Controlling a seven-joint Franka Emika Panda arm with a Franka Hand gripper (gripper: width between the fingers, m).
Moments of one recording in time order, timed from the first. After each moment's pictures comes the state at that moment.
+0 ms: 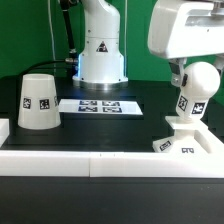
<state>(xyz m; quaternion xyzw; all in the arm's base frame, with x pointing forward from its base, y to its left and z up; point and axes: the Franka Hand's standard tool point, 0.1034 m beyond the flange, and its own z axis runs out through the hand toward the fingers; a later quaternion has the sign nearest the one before) 0.610 0.109 0.128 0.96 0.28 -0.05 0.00</state>
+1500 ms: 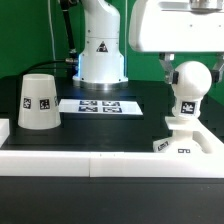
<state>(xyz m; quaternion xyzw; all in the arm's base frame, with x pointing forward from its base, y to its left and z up) 0.617 0.099 0.131 1.00 0.07 0.03 -0.01</state>
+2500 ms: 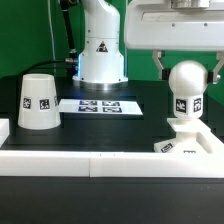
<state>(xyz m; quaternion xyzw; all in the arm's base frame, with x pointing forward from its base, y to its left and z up) 0.613 0.093 0.131 0.95 -0.31 0.01 -0.03</state>
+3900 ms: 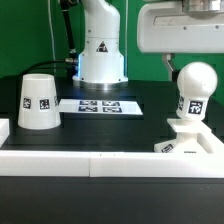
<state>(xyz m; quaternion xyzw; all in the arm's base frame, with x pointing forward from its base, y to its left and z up) 0.609 0.114 0.129 0.97 -0.24 0.00 -0.05</state>
